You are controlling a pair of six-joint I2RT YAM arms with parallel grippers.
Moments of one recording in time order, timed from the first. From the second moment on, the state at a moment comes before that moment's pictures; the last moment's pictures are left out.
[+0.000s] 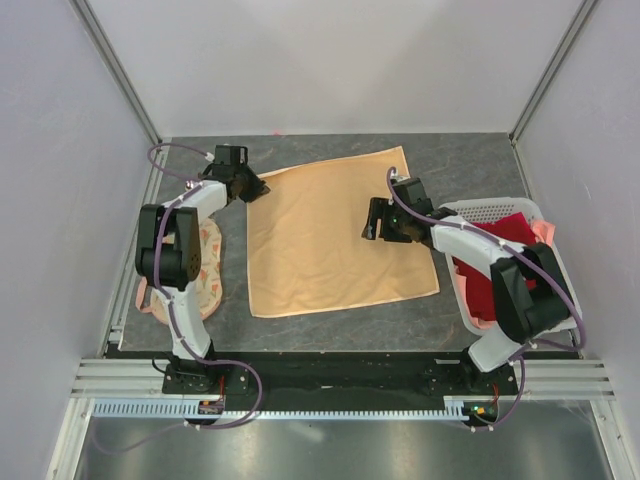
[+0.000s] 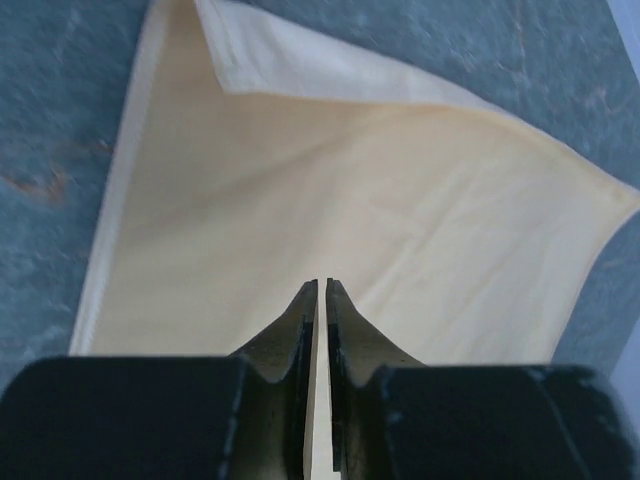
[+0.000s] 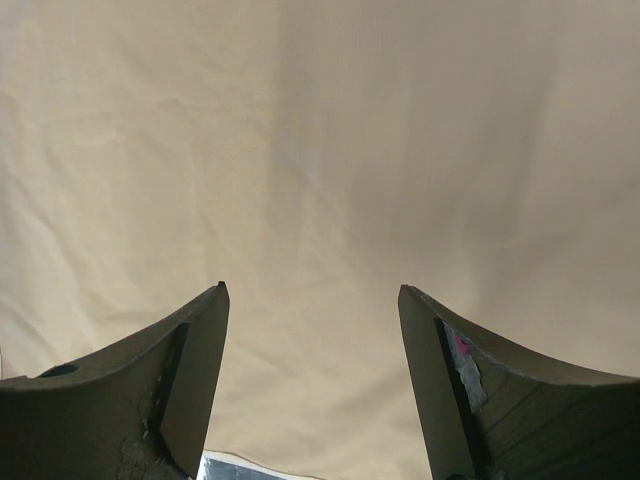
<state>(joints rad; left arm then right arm) -0.12 1.99 1.37 -0.15 0.13 -0.81 0.42 1.63 1.02 -0.23 -0.10 0.48</state>
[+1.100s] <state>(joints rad) -0.18 1.82 1.30 -0.14 0.22 -0.87 0.42 1.47 0.87 -0.34 0.12 0.36</state>
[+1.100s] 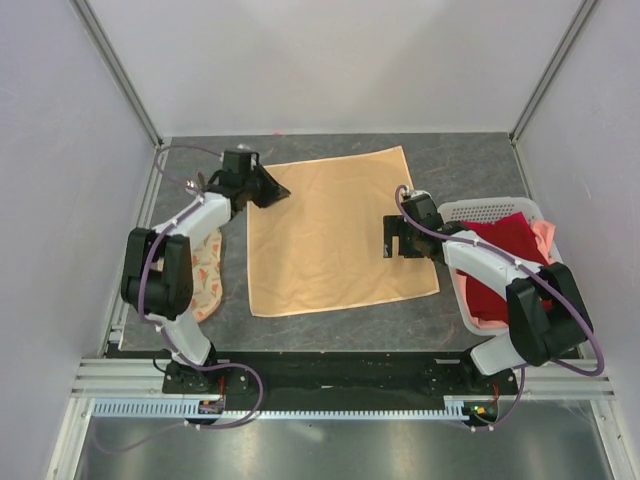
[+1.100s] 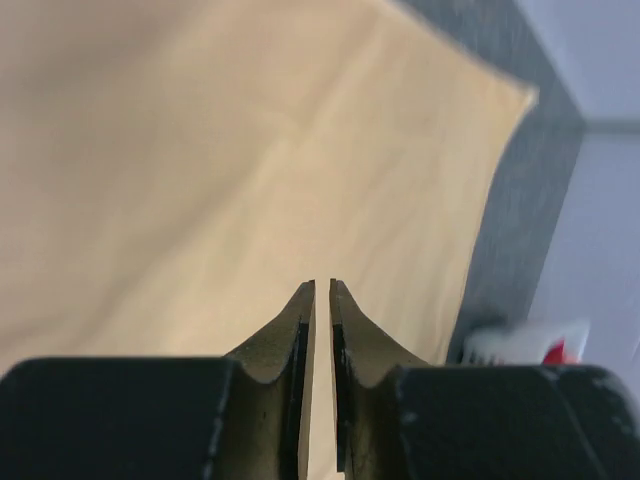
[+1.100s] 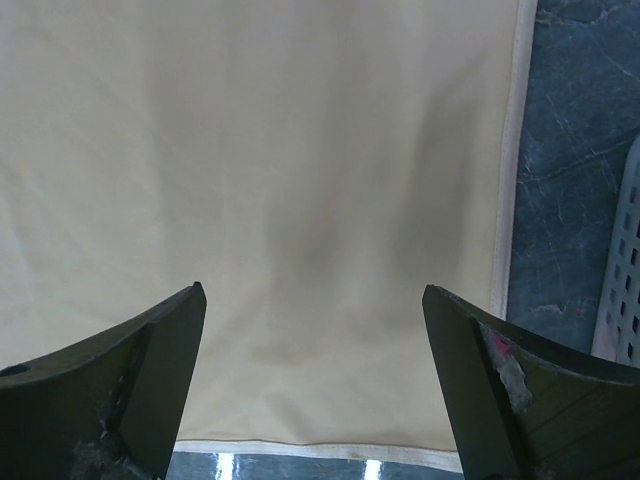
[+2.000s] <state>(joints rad) -0.41 1.66 0.82 -0.18 0.18 -0.91 0.45 1.26 0.69 -0.41 0.18 0.55</state>
